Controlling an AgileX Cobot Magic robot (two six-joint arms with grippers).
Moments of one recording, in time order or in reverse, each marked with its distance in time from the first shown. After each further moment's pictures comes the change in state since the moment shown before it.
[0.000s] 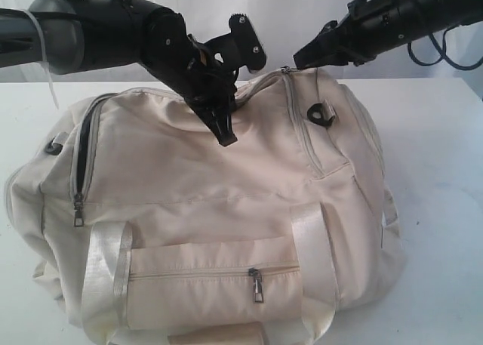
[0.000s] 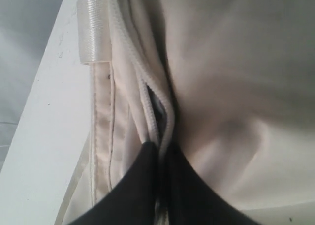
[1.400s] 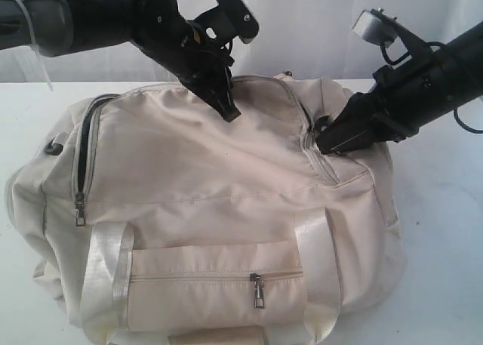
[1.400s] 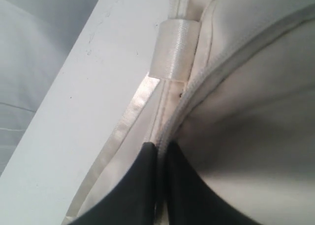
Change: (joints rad) left arm 0.021 -0.006 -0.076 0.012 0.035 -0.135; right arm 0.000 -0.303 0.446 -0.119 0.141 0.136
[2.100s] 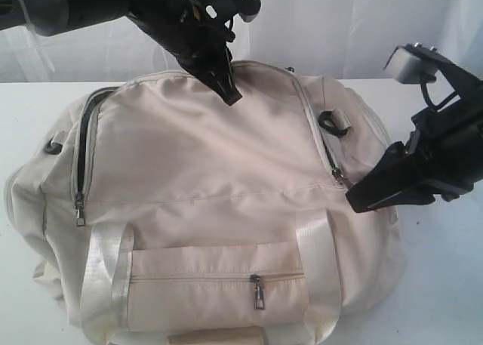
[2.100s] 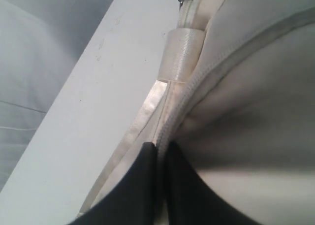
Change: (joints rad) left arm 0.000 0.000 -0.087 -0.006 0.100 0.000; right arm 0.000 -0.301 0.256 -0.102 0.016 0.068
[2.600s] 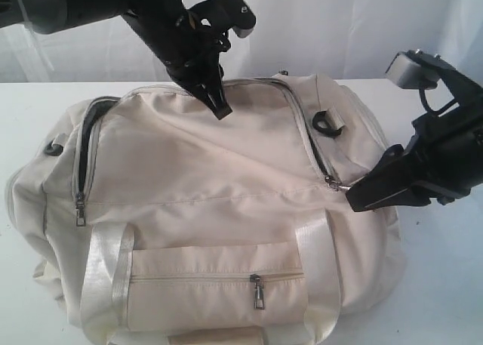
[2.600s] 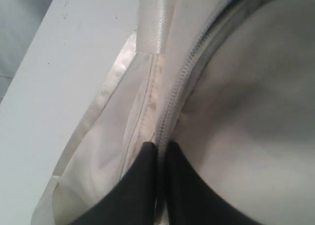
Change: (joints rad) left arm 0.000 -0.012 -0.004 -0.006 0.160 -0.001; right arm 0.000 -0.007 0.031 0.010 -0.086 0.034
